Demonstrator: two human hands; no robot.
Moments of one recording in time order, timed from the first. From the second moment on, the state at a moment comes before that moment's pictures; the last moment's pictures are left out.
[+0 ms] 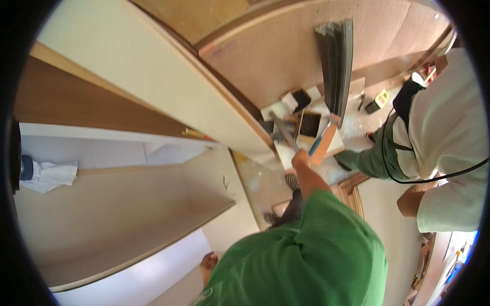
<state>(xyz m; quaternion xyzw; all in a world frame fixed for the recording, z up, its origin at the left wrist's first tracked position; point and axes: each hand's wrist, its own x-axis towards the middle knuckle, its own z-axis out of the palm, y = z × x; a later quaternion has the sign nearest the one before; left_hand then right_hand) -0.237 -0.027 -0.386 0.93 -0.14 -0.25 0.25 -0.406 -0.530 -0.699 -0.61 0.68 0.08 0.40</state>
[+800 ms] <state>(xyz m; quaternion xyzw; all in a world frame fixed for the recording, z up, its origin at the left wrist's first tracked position) -0.252 -0.095 -0.446 0.91 -0.19 -0.17 0.33 -0.447 -0.973 -0.262 -0.78 0.53 -0.28 0.16</state>
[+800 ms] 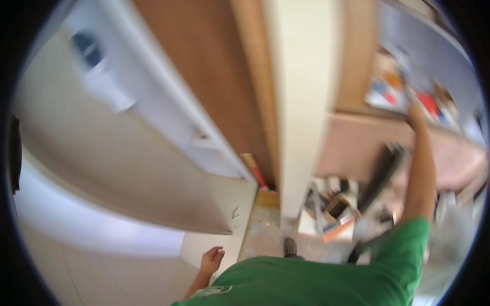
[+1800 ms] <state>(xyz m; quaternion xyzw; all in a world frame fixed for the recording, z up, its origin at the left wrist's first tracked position) -0.020 0.025 0.033 0.53 -0.45 0.57 0.44 -0.238 -0.291 -0.048 -0.67 -0.05 -0.45 0.59</state>
